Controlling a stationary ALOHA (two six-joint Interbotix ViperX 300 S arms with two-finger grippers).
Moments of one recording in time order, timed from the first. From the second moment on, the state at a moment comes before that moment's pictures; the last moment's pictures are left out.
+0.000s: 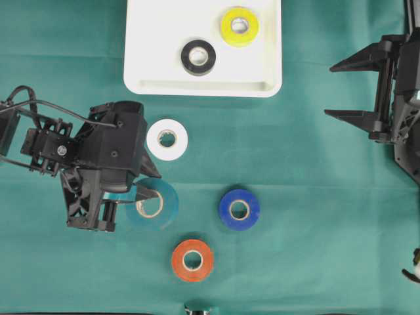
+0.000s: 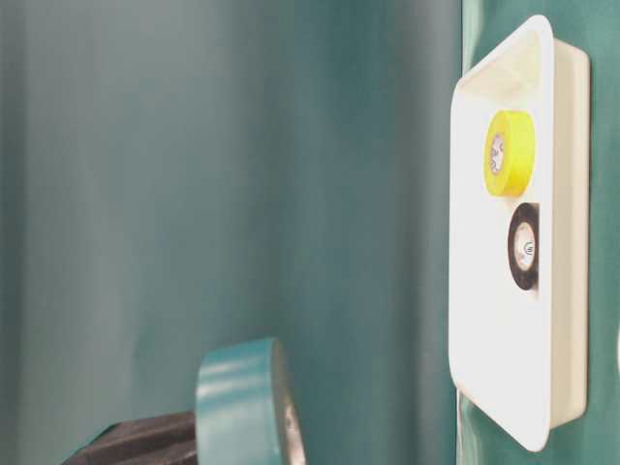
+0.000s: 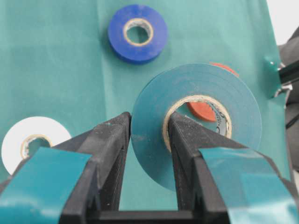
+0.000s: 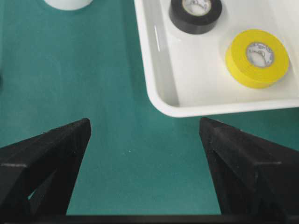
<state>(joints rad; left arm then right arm) -0.25 -0.27 0.45 0.00 0.57 -0.19 -0.06 -0.89 1.12 -0.33 0.38 0.44</state>
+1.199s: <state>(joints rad) 0.16 -0.27 0.45 0.00 0.59 -0.18 -0.07 -0.89 1.12 -0.33 0.38 0.43</state>
